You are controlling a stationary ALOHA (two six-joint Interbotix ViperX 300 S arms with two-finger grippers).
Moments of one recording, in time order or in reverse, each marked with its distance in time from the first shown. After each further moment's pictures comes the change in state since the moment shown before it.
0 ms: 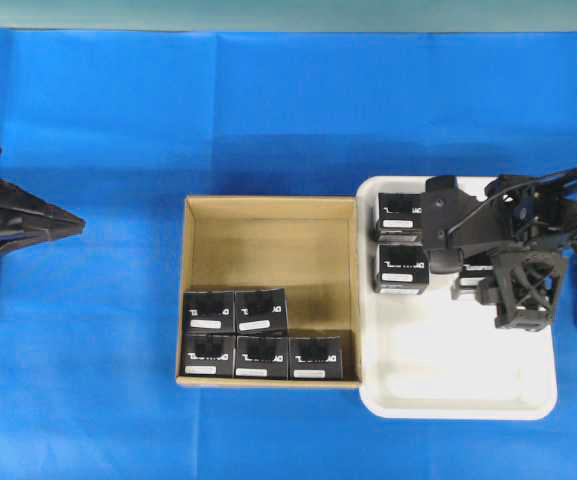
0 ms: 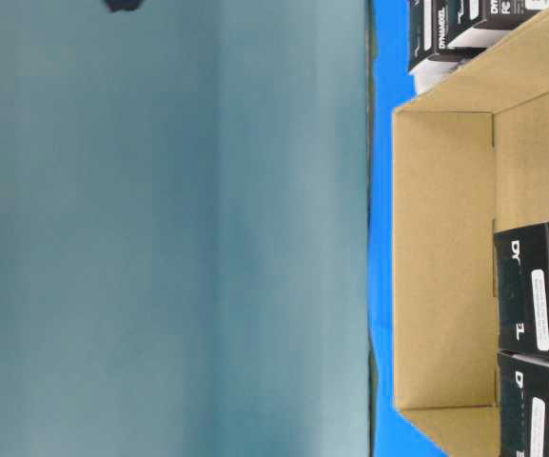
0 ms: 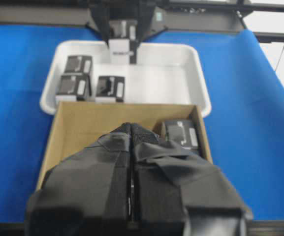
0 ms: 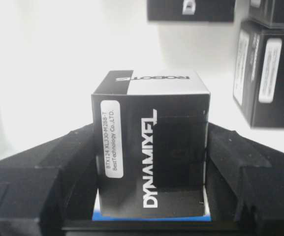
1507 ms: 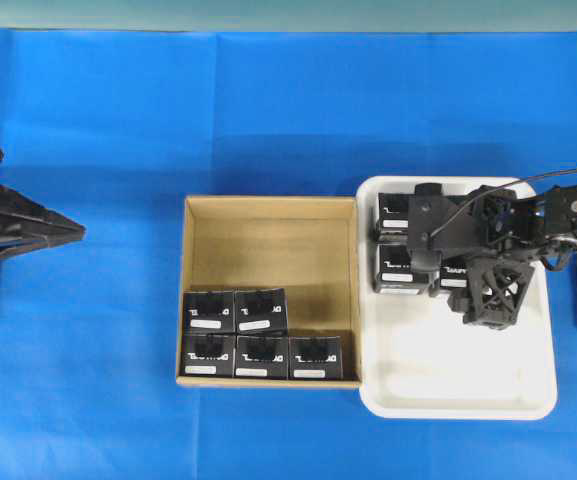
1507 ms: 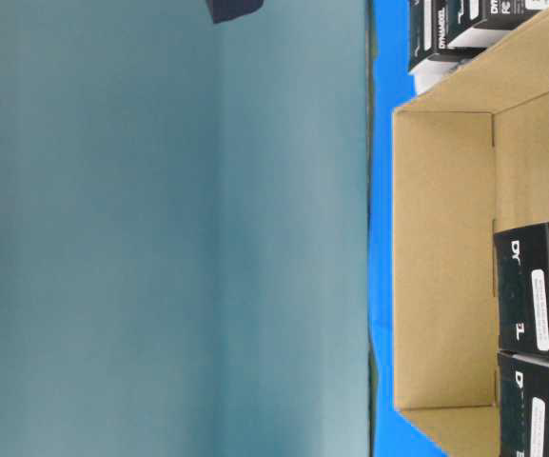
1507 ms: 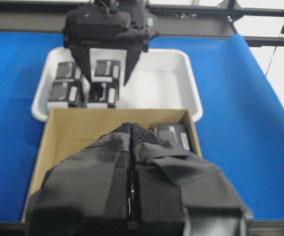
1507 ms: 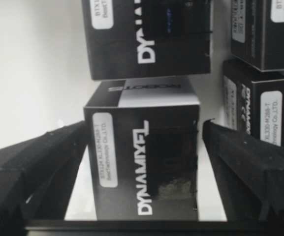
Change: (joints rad) left arm -0.025 0.005 -0.002 0.000 -0.021 0.000; right arm -0.018 0.140 0.107 -0.035 -0.307 0.069
